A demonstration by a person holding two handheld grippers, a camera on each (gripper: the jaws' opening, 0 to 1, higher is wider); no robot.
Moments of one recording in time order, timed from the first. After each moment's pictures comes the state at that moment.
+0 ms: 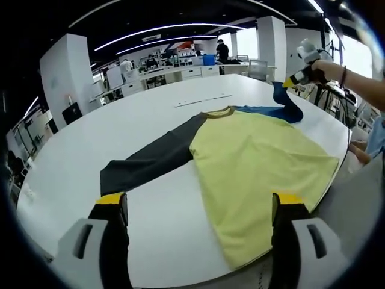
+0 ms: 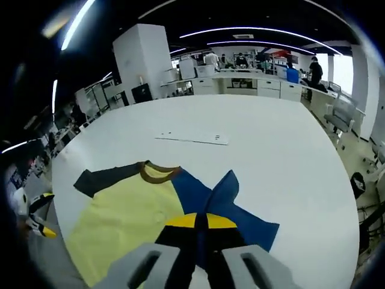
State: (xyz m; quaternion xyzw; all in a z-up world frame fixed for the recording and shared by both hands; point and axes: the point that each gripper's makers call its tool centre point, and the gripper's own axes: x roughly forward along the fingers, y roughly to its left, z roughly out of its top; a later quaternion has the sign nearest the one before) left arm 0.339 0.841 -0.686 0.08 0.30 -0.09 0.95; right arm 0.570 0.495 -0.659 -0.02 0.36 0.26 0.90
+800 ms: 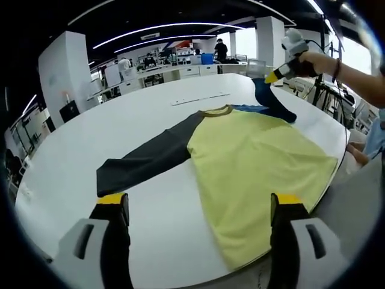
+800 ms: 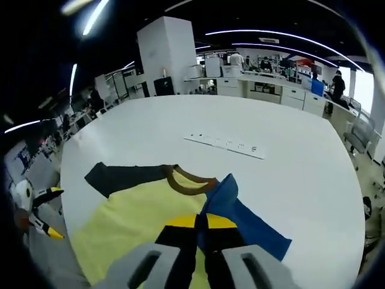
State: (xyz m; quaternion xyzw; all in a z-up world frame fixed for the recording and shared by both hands) left arm 0.342 0.840 -0.692 0.07 0.30 -0.10 0.95; right arm 0.572 0.575 -0.651 -0.06 0.35 0.33 0.88
